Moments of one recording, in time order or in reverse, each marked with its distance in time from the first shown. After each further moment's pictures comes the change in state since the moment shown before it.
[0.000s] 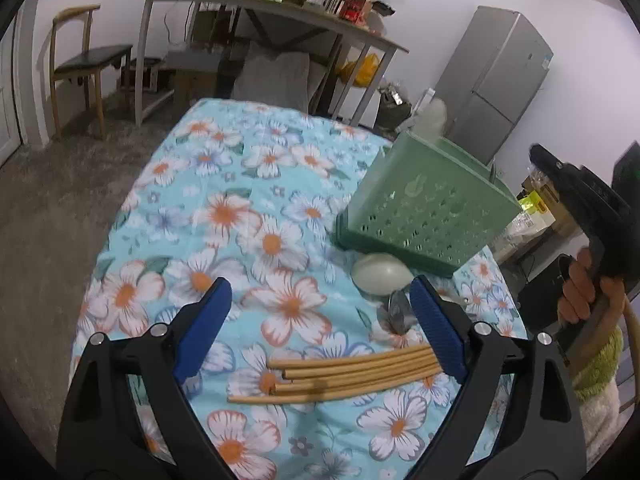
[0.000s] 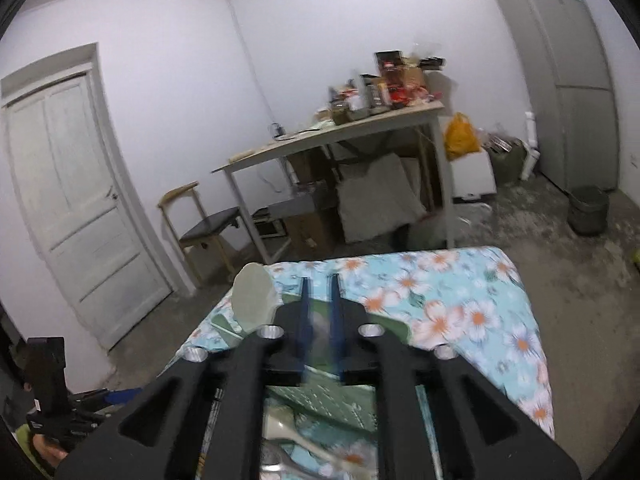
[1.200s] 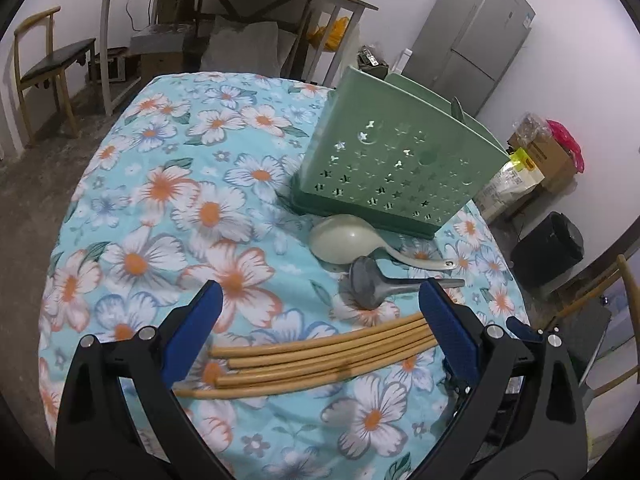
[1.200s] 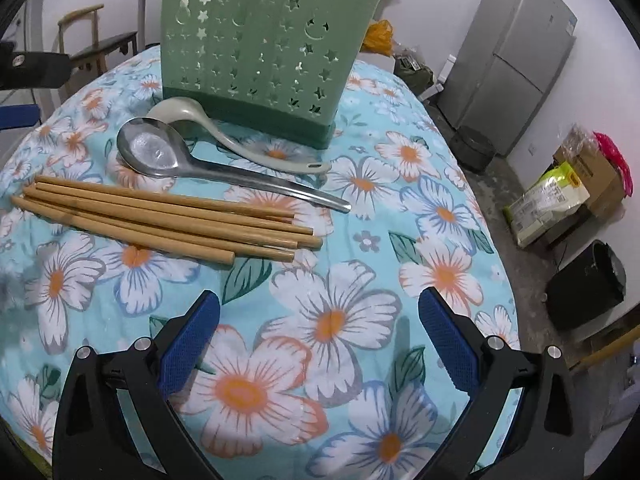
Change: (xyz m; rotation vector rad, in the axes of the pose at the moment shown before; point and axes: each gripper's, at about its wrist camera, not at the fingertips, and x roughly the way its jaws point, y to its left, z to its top) left arm 0.038 -0.037 -0.011 0.088 0.141 -0.052; right arm -0.007 0.039 -0.198 -0.301 0.470 -0.579
